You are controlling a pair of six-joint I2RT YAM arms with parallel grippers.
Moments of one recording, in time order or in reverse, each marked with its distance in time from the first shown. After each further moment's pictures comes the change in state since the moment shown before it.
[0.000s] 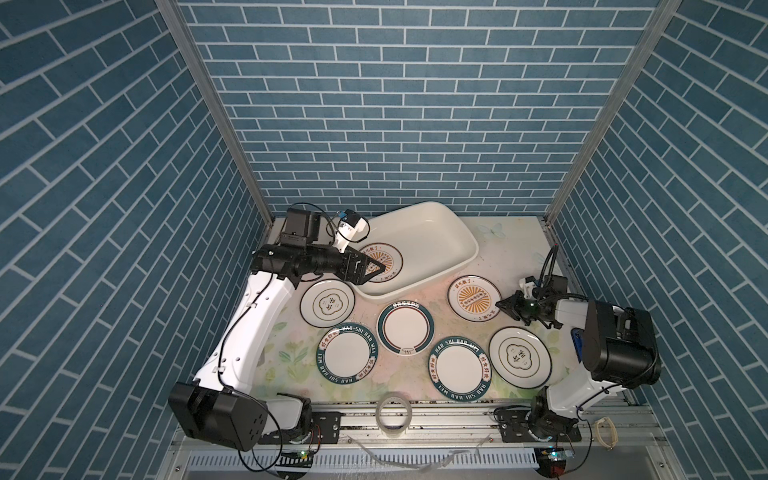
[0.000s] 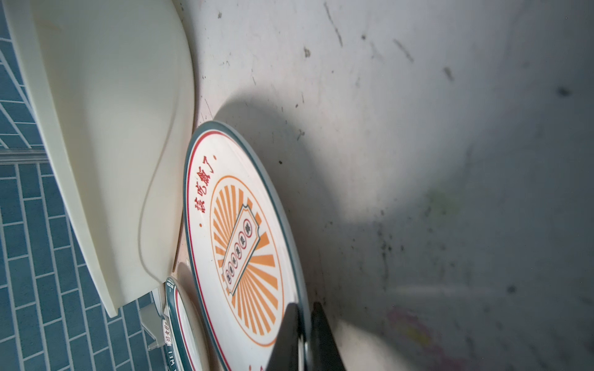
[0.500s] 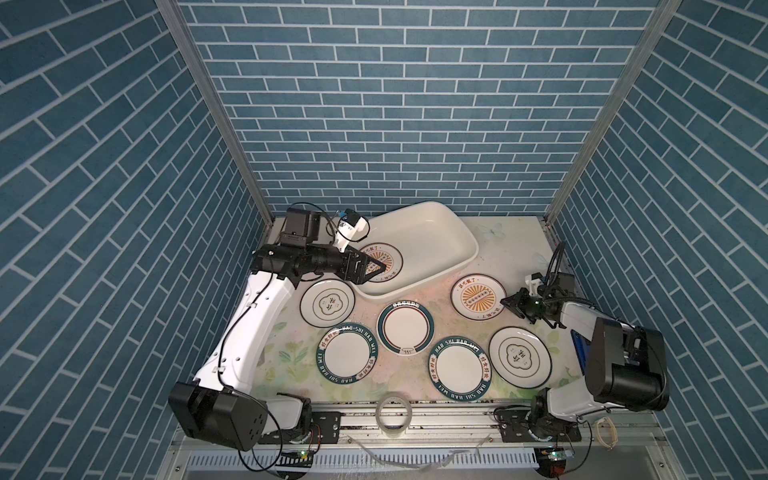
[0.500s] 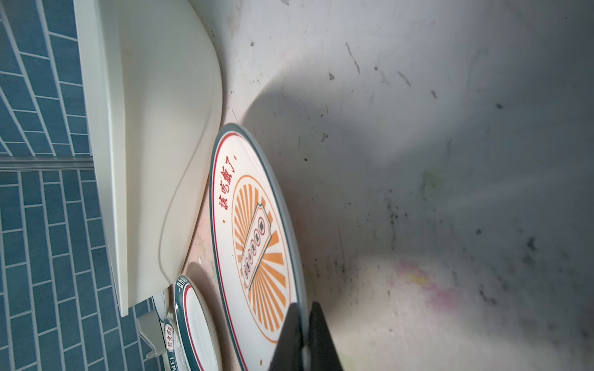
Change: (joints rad) left arm 0.000 0.000 0.000 0.008 0.021 -0.016; right arm -0.002 -0.184 0.000 -0.117 0.056 0.018
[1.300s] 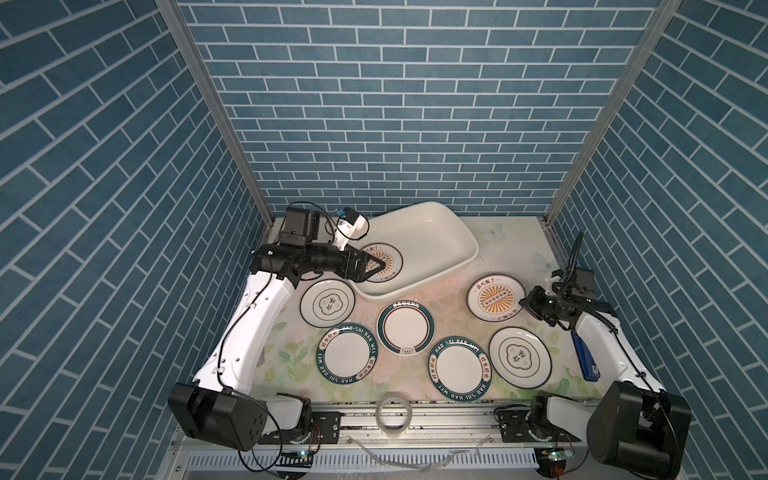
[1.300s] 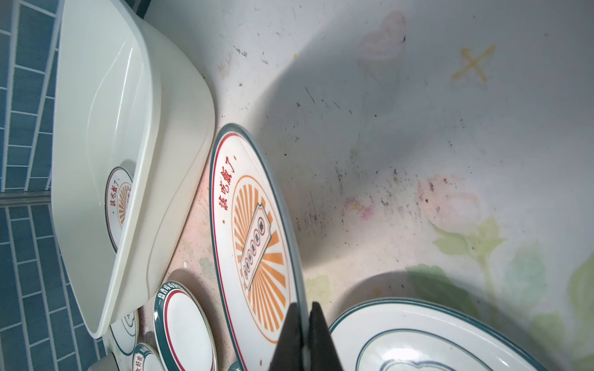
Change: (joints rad) left arm 0.000 0.000 0.015 0.004 -0.037 -0.026; right arm -0.002 -0.319 0.114 -0.419 0.252 -0.003
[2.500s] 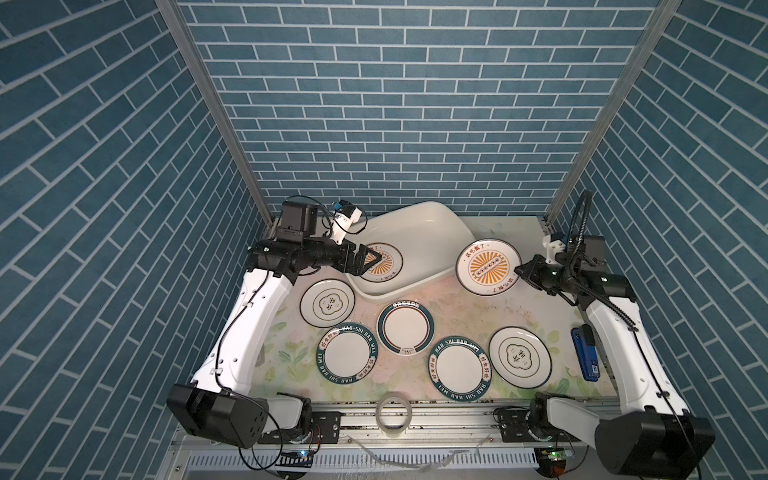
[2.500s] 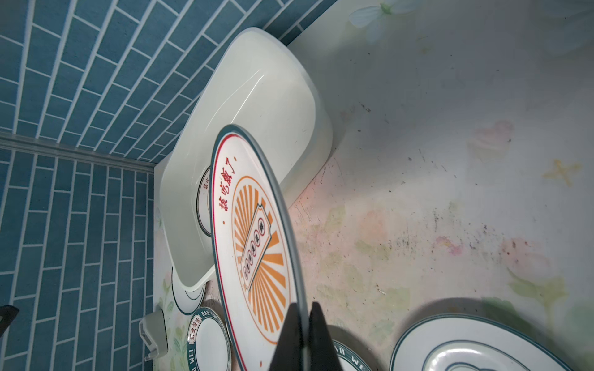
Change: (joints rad) left arm 0.004 0.013 0.069 -0.021 -0.107 0.000; right arm 0.199 0.061 0.418 -0.163 -0.023 0.030
